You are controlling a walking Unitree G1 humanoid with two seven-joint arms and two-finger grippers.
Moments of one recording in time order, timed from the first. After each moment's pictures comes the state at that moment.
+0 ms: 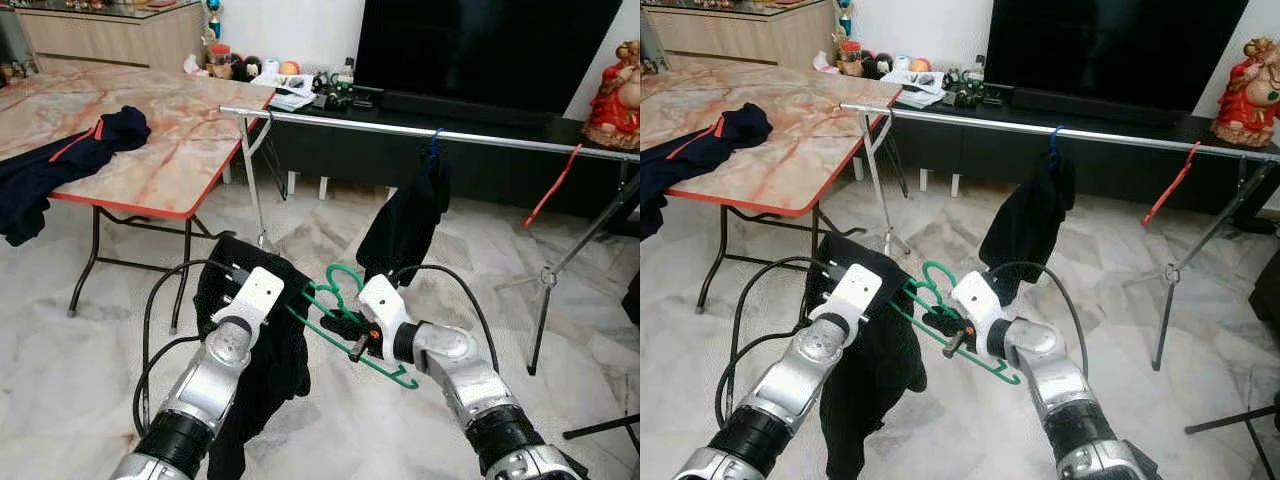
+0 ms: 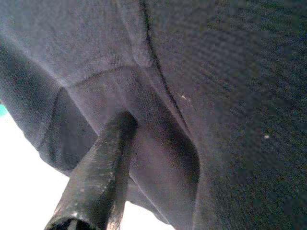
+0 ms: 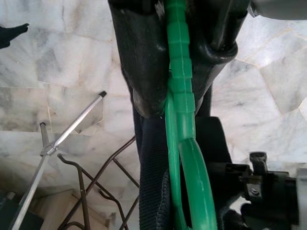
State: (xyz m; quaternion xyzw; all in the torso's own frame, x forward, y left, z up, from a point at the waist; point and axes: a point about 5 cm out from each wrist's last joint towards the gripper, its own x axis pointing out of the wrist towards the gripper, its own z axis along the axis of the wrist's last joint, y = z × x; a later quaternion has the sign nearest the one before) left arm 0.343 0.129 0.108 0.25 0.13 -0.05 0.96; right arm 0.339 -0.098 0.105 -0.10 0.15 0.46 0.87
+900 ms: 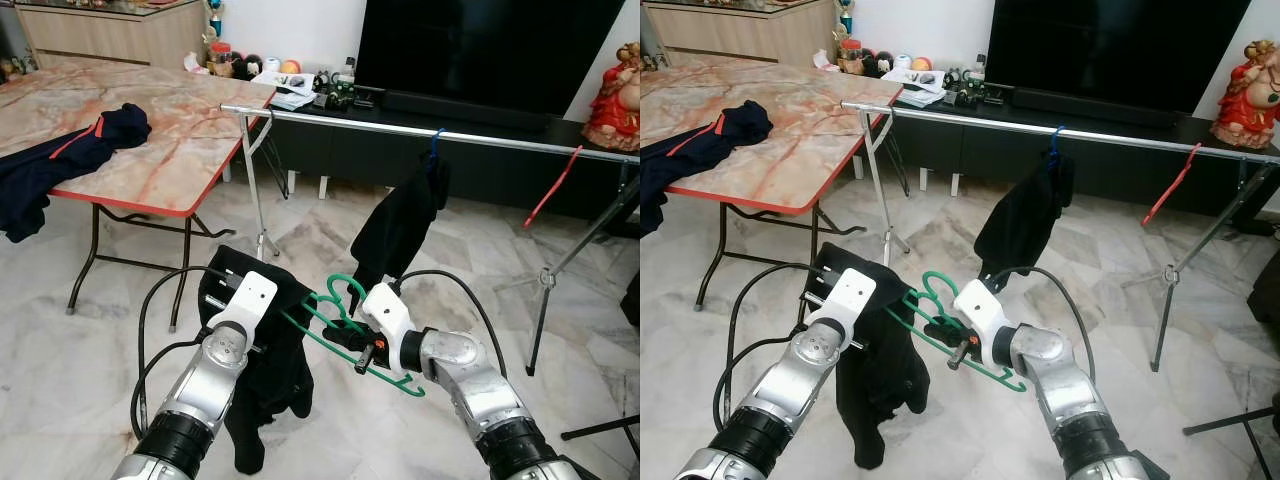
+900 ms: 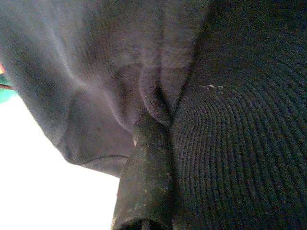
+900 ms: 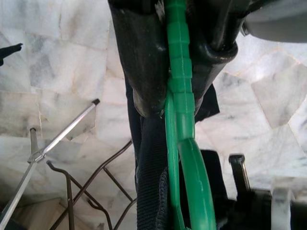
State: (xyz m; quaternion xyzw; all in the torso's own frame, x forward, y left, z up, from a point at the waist) left arm 0.343 0.136 0.104 0.25 0.15 -0.03 0.96; right arm 0.329 -0.107 0.102 -0.12 0.16 0.48 0.86
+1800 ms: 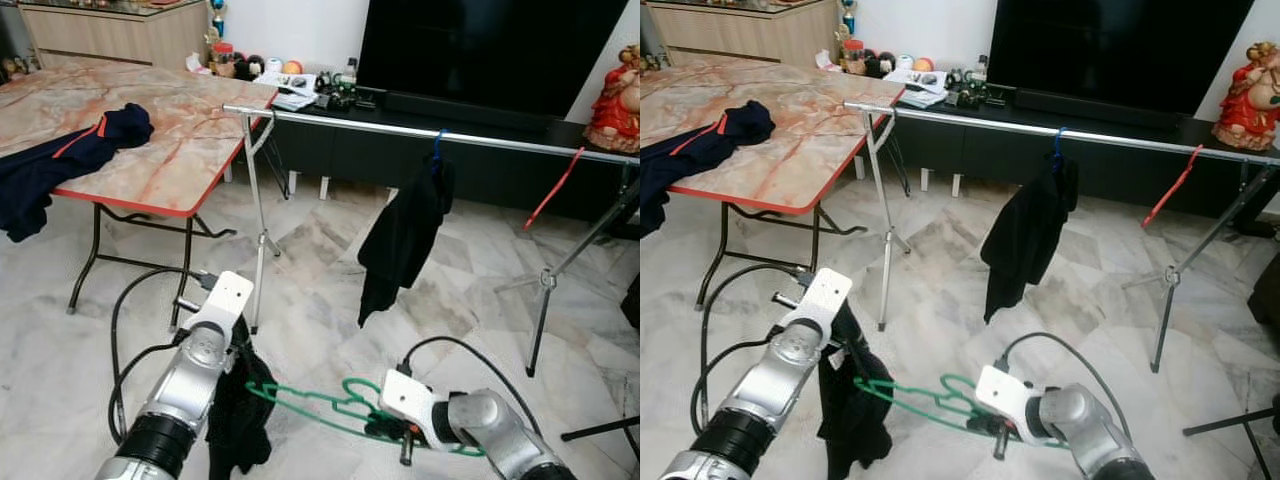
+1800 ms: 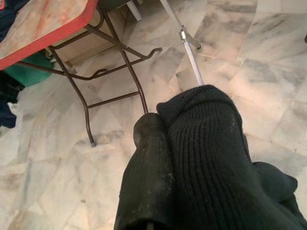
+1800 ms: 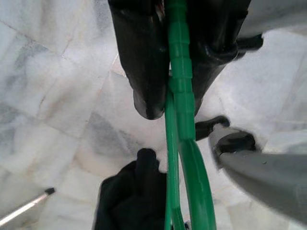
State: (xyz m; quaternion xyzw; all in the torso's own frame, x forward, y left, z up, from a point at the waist) left arm 0.341 0.172 0.102 0.26 0.16 0.05 0.95; right arm 0.279 -0.159 0.025 -0.26 0.31 0.53 0.74
